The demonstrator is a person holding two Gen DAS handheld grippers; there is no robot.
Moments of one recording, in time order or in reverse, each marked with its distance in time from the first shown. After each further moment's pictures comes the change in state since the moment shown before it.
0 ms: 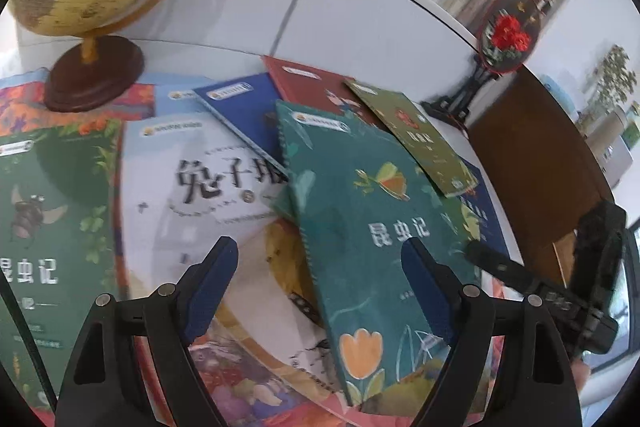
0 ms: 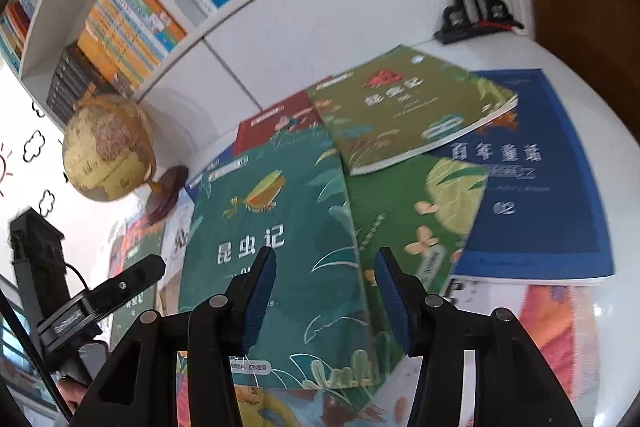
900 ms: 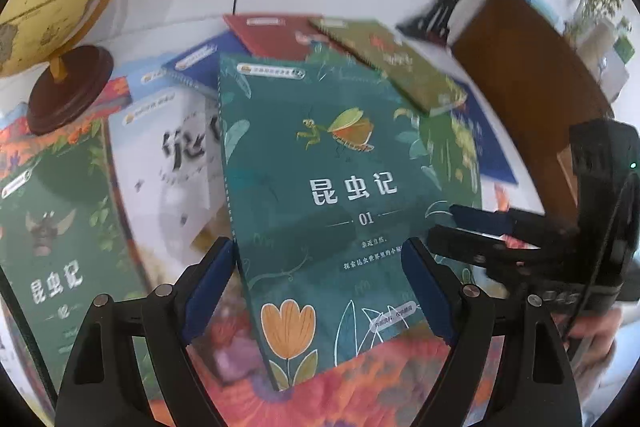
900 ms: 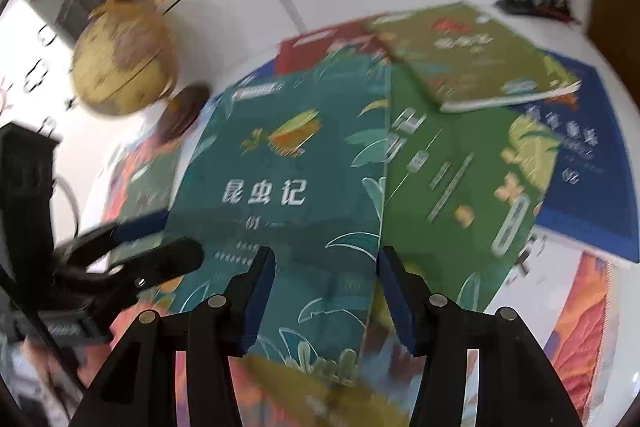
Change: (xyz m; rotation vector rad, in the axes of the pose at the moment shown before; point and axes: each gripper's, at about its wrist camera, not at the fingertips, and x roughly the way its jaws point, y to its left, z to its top) left arm -0.010 -0.014 -0.009 0.200 0.257 0.036; right arm 0.006 0.043 -0.023 -0.167 0.277 0.110
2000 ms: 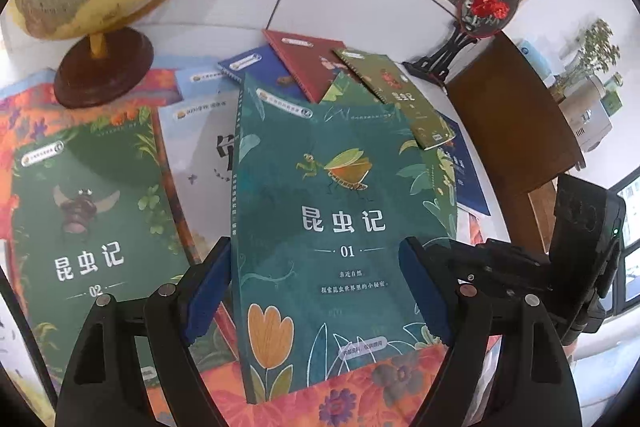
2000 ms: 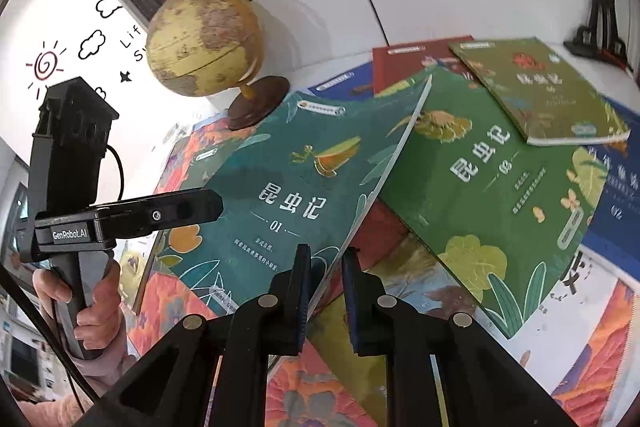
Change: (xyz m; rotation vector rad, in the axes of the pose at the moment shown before) left arm -0.045 0.043 -0.003 -0.121 -0.082 -0.101; right arm -0.014 0.053 -0.005 -0.127 -0.100 0.066
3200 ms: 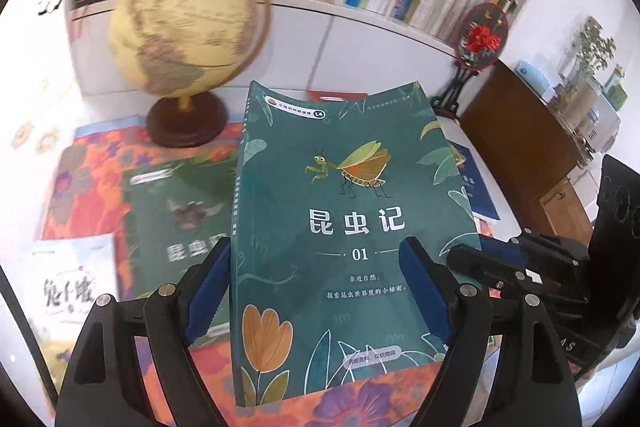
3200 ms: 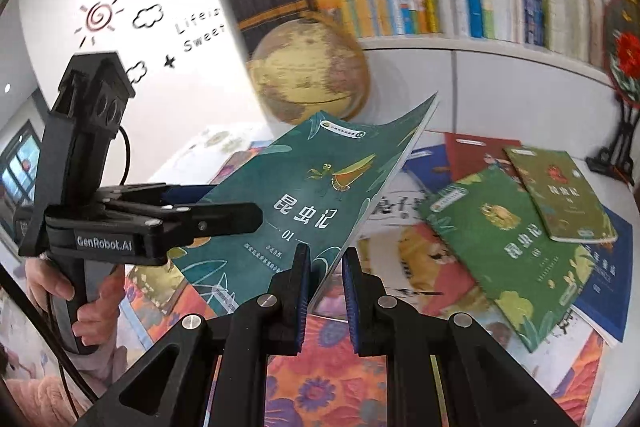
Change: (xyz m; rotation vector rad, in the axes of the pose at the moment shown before) left arm -0.110 0.014 -0.039 0.046 -0.182 0.157; right arm -0.040 0.134 -0.009 -0.264 -0.143 -0.026
